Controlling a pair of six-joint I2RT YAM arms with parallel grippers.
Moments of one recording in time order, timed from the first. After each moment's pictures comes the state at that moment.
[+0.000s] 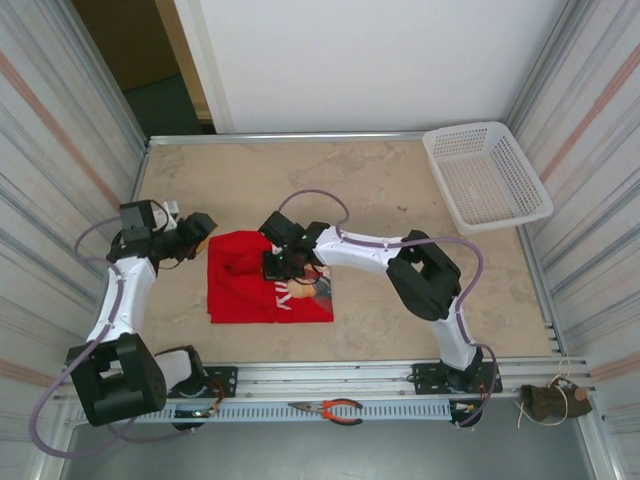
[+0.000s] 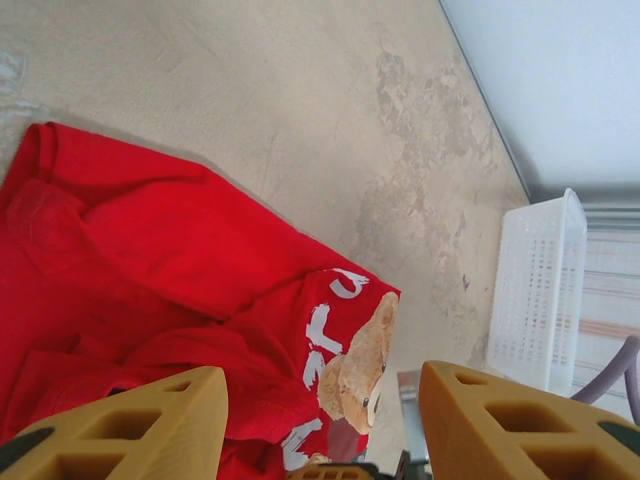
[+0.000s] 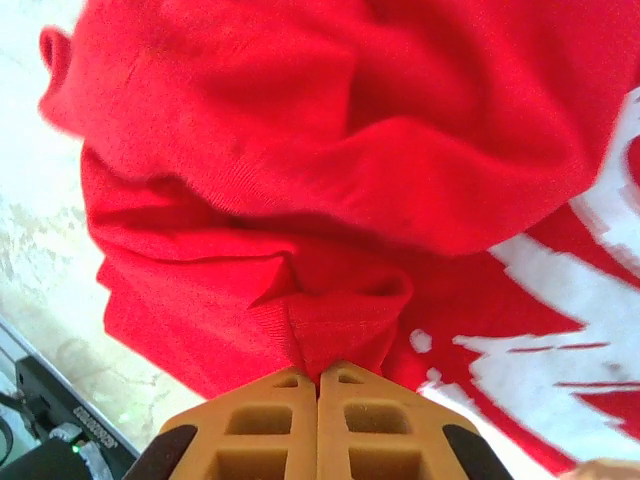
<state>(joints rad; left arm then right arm) 0.24 1.15 0.82 -0.51 0.66 -0.62 1.02 2.07 1.55 -0.52 -0.24 0.83</state>
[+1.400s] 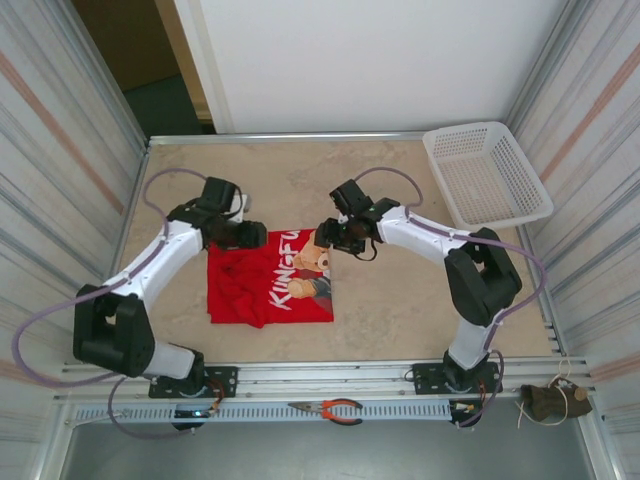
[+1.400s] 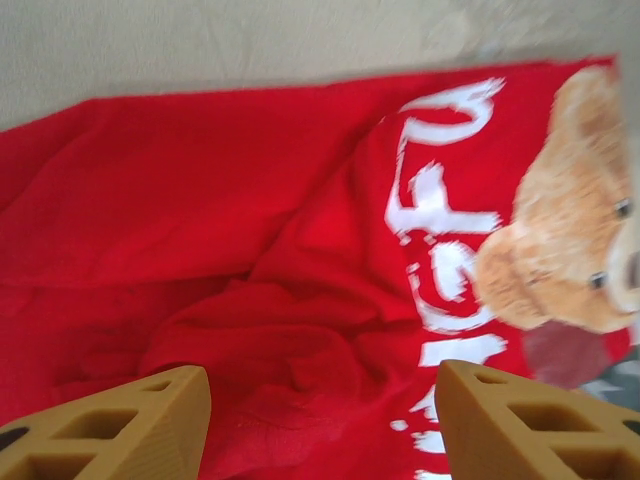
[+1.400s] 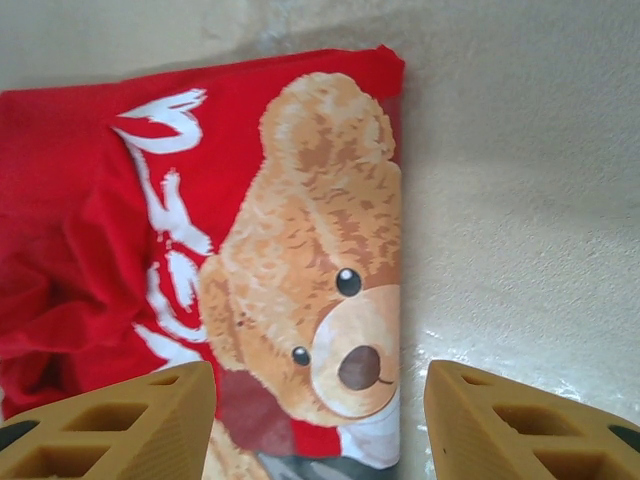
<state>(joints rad) -0.35 1.45 1.06 -0.77 0.08 -0.23 0.67 1.80 1.27 -0.56 -0.19 0.77</state>
